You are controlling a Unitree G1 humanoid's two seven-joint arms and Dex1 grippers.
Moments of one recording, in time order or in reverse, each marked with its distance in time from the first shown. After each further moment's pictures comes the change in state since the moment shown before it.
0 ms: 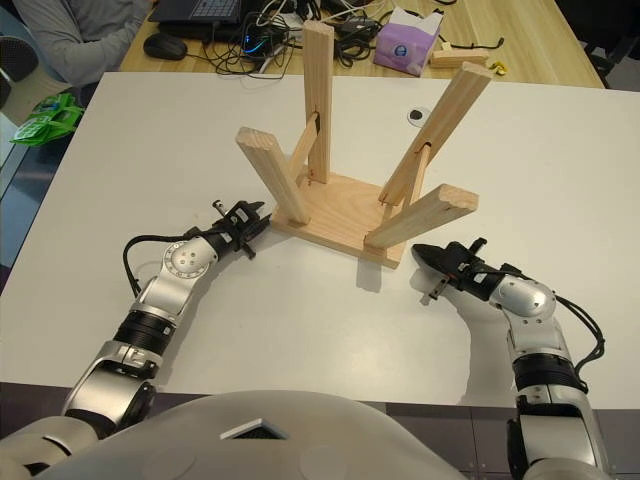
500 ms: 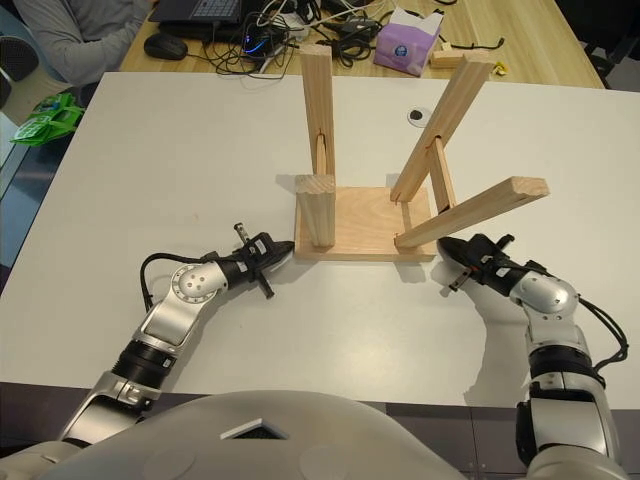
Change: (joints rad) left arm 0.190 0.039 -0.097 -0.324 -0.069 0.163 -0.193; right arm -0.085 -0.056 -0.034 0.238 0.000 -0.074 -0.041
